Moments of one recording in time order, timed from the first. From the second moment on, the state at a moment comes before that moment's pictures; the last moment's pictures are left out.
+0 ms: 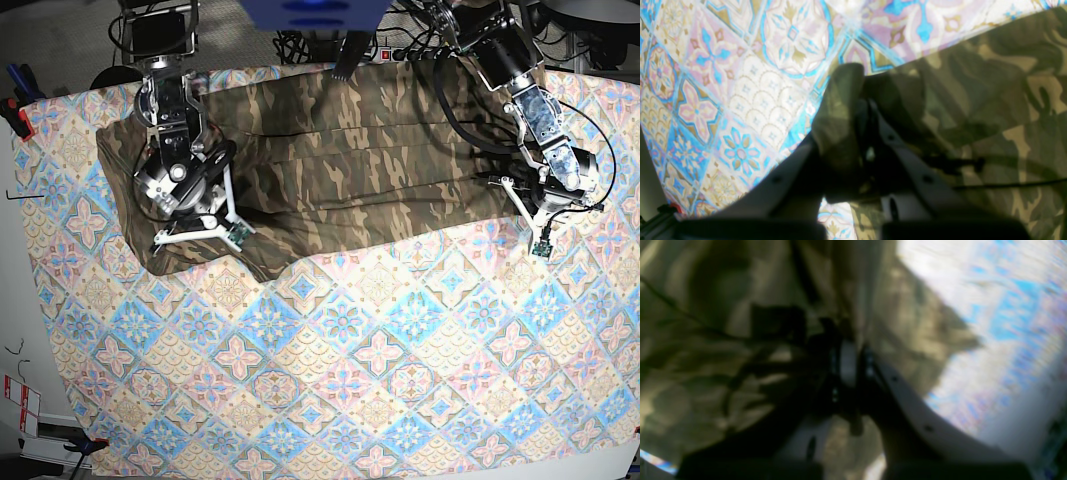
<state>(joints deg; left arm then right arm) -0.4 -1.3 -34.6 94.0 19.2 -42.7 54.3 -5.6 5.0 -3.9 100.7 -24.4 42.5 -55.4</state>
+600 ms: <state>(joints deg) 7.5 -1.8 -27.5 103.8 18.9 -42.7 57.6 -13.5 5.0 1.2 106.4 -23.6 42.6 -61.1</state>
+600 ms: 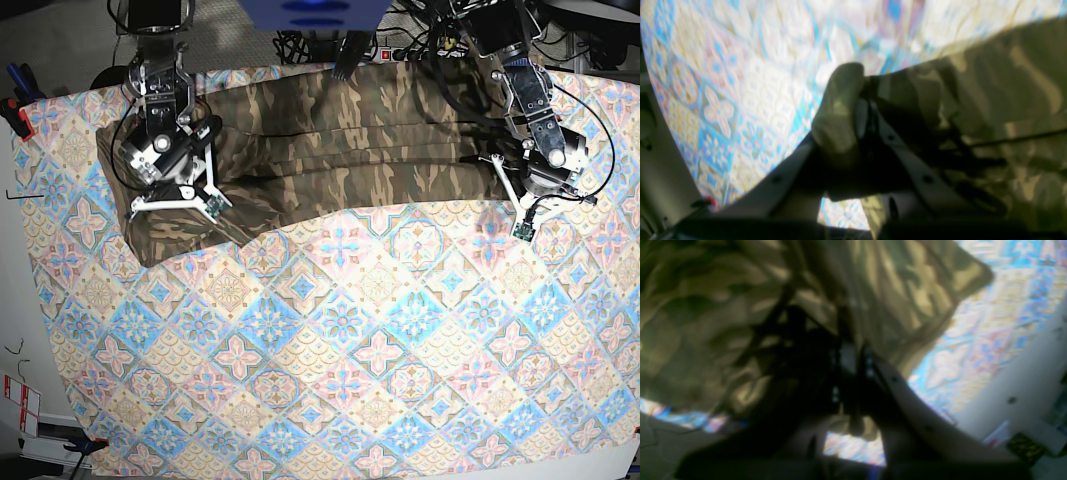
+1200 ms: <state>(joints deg) 19.6 -3.2 -27.5 109.1 17.8 -42.9 57.2 -22.4 6.4 6.9 109.7 -23.2 42.7 -60.8</state>
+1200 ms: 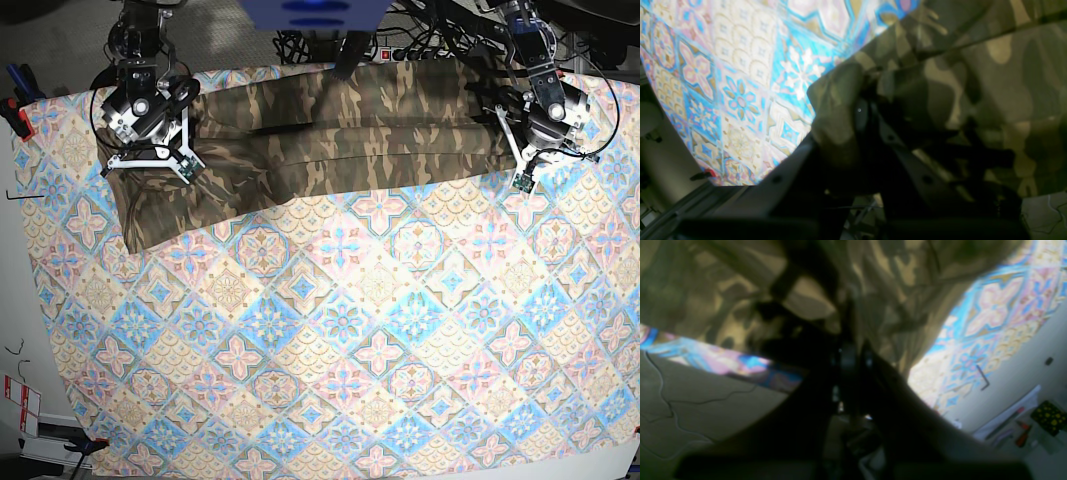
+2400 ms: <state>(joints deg) 21.6 -2.9 -27.6 104.8 25.3 -42.7 62.8 -22.8 8.2 6.9 108.7 -24.1 42.6 -63.4</state>
